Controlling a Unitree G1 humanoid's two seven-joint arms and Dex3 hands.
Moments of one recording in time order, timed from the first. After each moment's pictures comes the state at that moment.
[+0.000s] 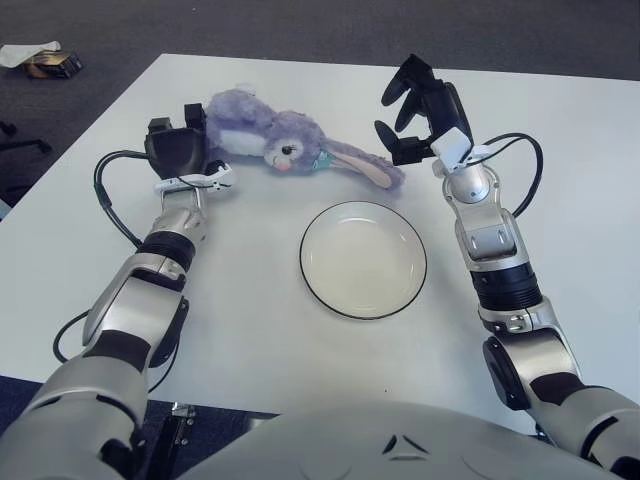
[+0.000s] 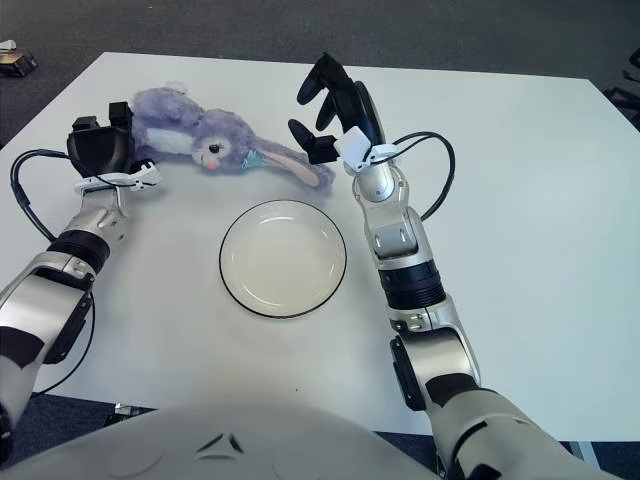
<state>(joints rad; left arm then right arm) -0.73 0.43 -0.35 1.04 0.87 0.10 0.81 -0.53 -0.15 0.15 0.00 -0.33 0.06 0.00</state>
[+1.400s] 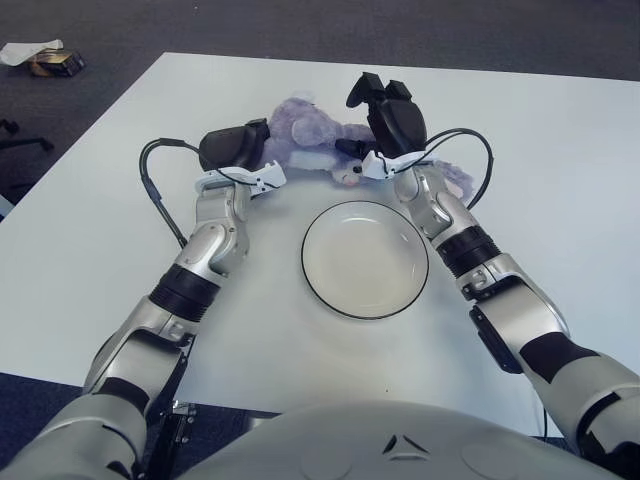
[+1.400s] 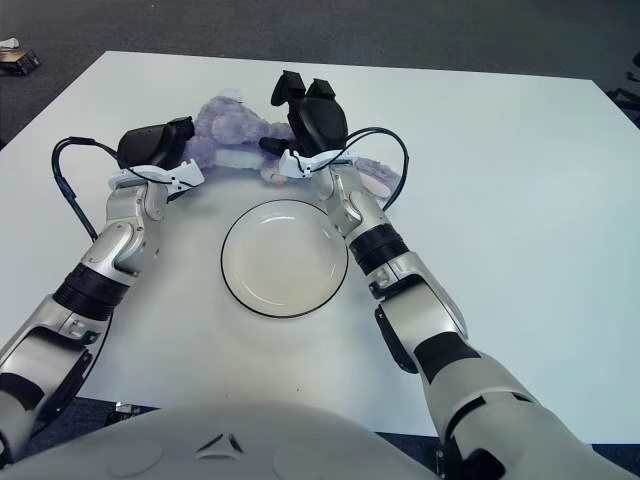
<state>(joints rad) -0.46 0.37 -0.39 0.01 0.90 0.53 -0.03 -0.75 -0.13 0.41 0.55 -0.74 -0.07 -0.39</state>
